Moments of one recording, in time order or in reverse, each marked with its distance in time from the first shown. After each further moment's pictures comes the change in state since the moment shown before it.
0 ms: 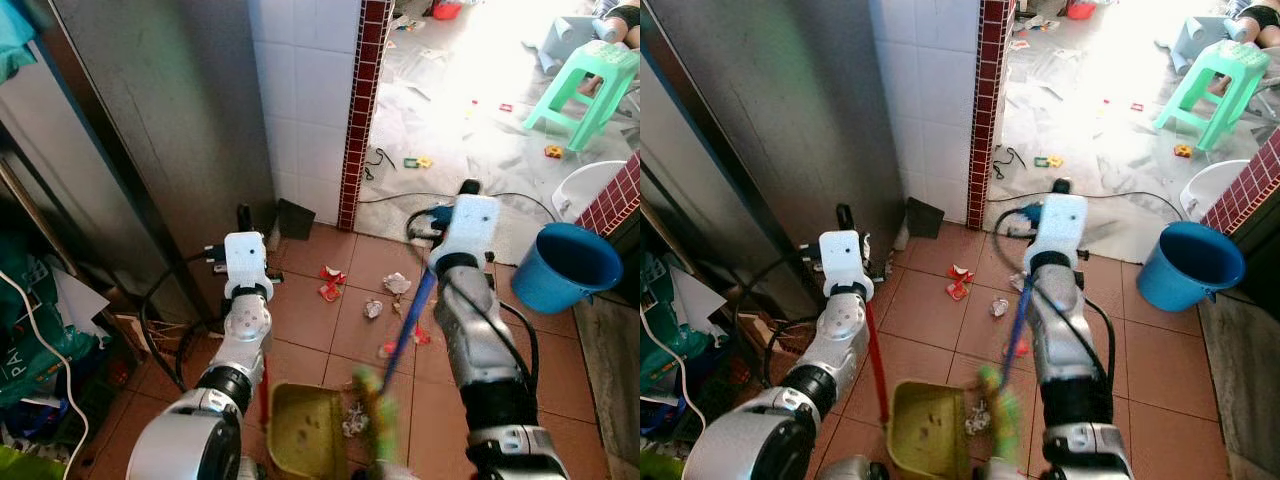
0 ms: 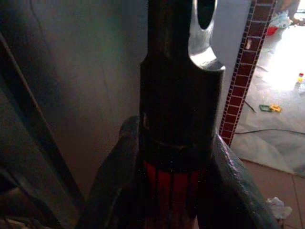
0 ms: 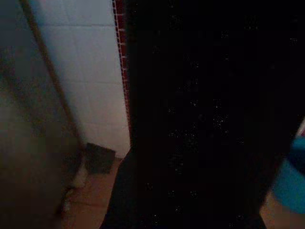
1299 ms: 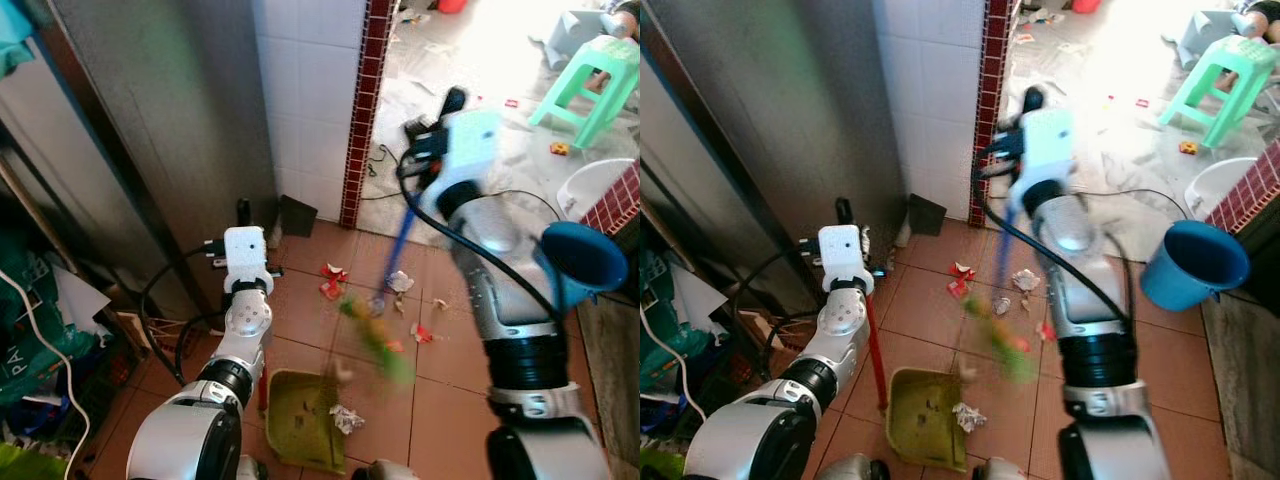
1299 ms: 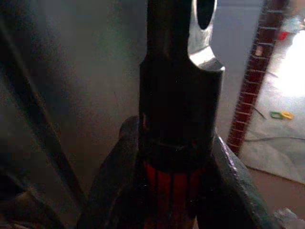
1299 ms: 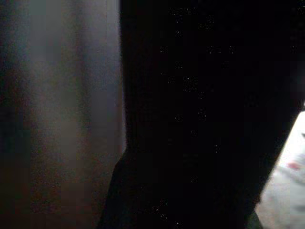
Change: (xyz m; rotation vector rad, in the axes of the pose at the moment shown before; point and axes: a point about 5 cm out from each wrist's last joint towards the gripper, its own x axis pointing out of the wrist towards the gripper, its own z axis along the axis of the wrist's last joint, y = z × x) left arm 0.003 0.003 0.006 0.006 -0.036 0.056; right arm 0.006 0.023 0.096 -0.194 -0.280 0.340
